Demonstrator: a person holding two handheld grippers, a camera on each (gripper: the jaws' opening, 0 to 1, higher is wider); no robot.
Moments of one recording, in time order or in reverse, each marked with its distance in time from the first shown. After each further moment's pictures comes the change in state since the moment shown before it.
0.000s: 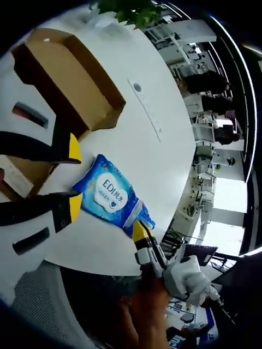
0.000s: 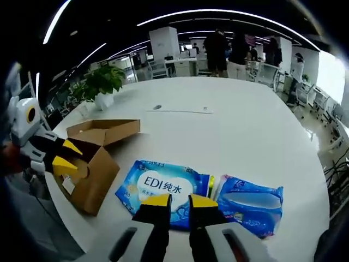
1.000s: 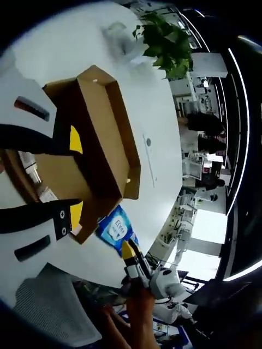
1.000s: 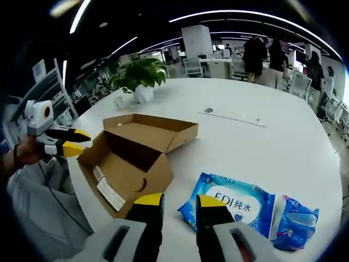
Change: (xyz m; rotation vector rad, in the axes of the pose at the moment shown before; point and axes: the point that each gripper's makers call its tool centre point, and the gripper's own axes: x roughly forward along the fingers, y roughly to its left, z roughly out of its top) left arm -0.124 0.096 -0.066 -0.207 -0.149 0.189; right arm 0.018 0.129 0.021 -0.143 0.033 0.228
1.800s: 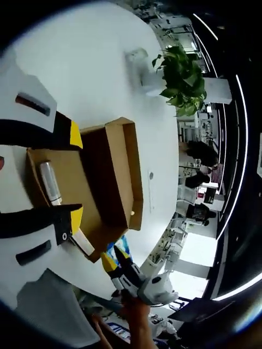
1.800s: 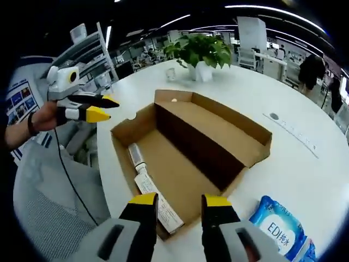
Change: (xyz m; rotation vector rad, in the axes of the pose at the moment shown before) left arm -0.057 0.061 -0.033 -0.094 -0.042 0.134; right arm 0.047 0.105 -0.004 -0.304 0.183 0.263
